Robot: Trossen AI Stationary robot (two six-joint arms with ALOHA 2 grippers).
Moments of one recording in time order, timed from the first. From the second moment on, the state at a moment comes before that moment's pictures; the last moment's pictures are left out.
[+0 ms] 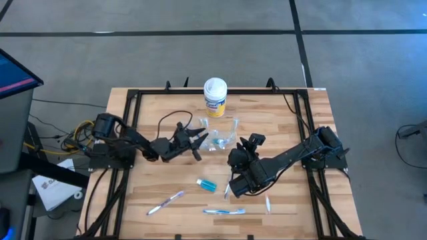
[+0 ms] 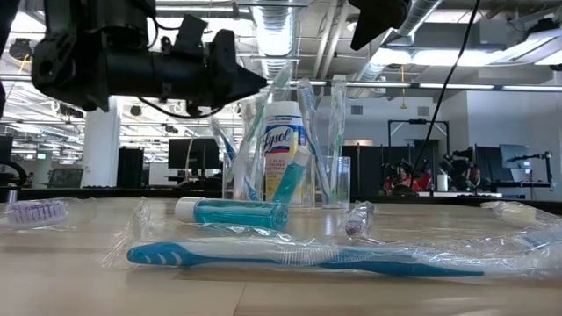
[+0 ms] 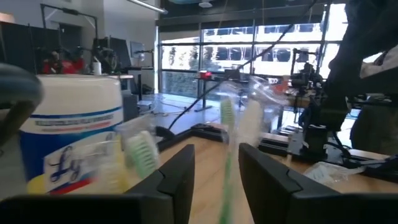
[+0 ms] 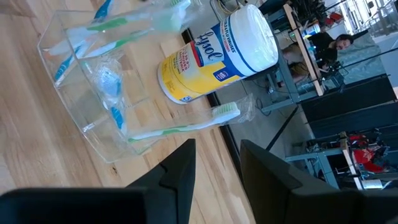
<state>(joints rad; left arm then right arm) -0.13 1.78 0.44 1.54 -0.68 0.05 0.46 1.94 1.73 -1.55 1.10 0.82</state>
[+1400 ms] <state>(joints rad) -0.22 1.63 0.33 1.52 -0.57 0.10 0.35 1.94 1.57 -1.40 1.08 0.57</state>
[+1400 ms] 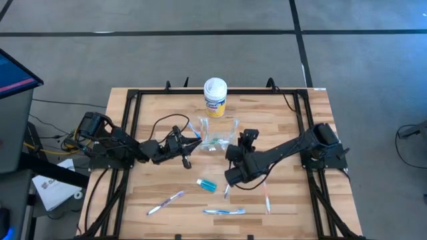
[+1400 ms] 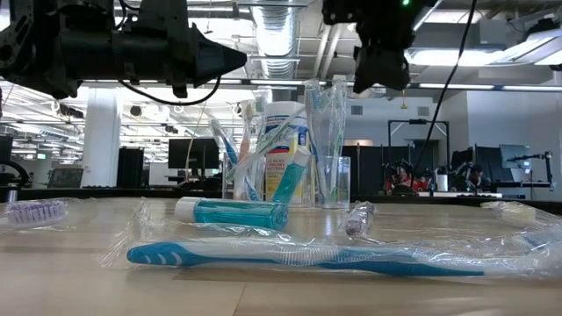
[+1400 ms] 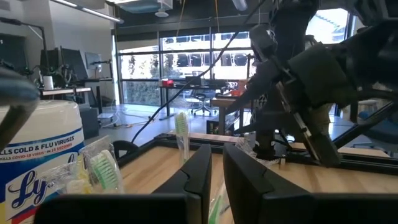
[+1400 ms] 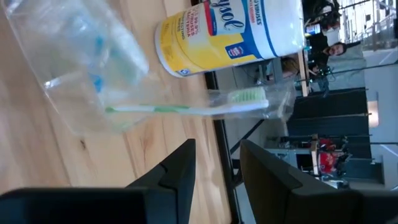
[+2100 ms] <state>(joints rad) -0.22 1.63 0.33 1.50 -0.57 0.10 0.27 1.93 1.57 -1.10 1.04 0.29</state>
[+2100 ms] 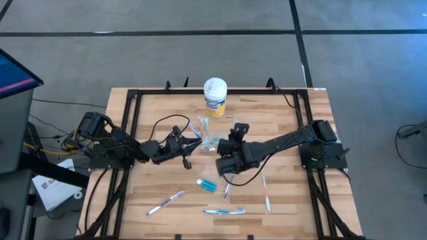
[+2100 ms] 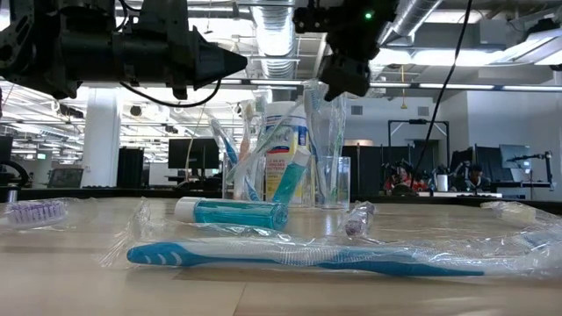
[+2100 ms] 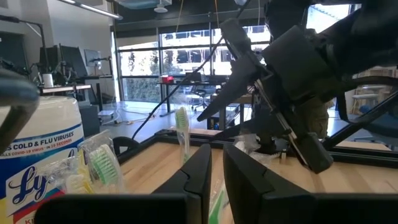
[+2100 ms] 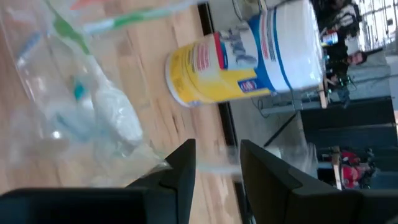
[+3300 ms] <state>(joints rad) -0.22 1.63 0.33 1.48 -0.57 0.10 0.13 1.93 1.61 -0.63 0.81 -0.08</state>
